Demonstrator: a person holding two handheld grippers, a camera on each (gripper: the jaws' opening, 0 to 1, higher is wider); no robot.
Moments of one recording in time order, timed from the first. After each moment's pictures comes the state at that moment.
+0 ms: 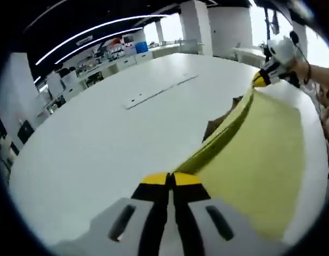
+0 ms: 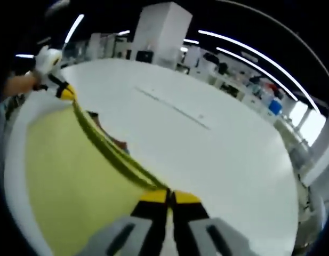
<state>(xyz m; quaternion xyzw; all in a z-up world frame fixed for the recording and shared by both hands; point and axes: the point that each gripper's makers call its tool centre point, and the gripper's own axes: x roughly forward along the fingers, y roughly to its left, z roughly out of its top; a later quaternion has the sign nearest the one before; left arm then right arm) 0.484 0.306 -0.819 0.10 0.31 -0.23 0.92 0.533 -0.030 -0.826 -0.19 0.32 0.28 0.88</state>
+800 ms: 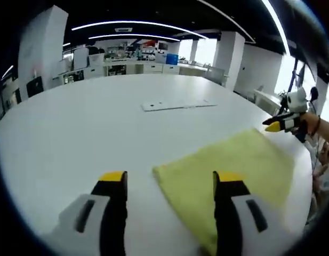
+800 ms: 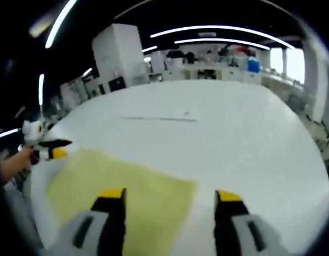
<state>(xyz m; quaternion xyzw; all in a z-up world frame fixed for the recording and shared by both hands) 0.462 0.312 -0.801 -0.02 0.28 -0.19 0.94 0.503 -0.028 -0.808 0.00 0.35 0.26 0.90</state>
